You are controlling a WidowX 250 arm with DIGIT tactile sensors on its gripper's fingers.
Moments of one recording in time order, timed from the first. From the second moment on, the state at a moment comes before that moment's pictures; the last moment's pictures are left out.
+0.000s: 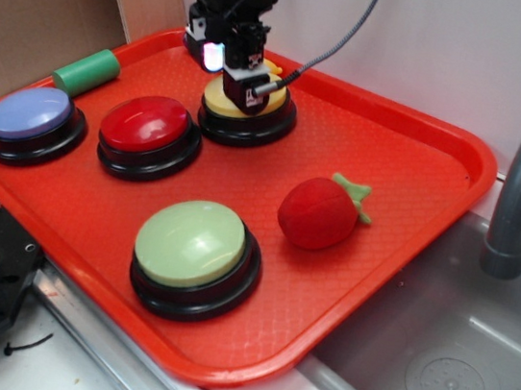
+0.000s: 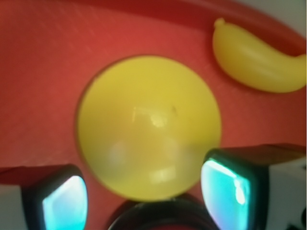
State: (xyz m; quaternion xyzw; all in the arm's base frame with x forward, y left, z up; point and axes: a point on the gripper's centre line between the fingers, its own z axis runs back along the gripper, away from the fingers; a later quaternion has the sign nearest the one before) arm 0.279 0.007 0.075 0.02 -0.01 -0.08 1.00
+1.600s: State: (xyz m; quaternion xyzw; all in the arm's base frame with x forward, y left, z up) arm 0.292 0.018 0.053 0.02 0.00 -0.08 1.00
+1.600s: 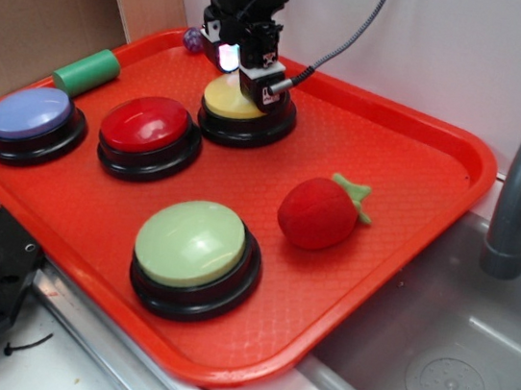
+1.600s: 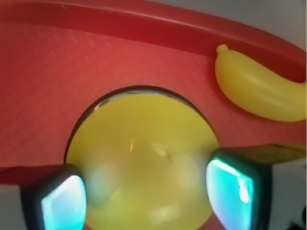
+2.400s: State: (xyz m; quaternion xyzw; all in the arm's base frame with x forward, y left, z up) arm 0.285 0.021 0.090 0.03 -0.01 -0.07 1.00
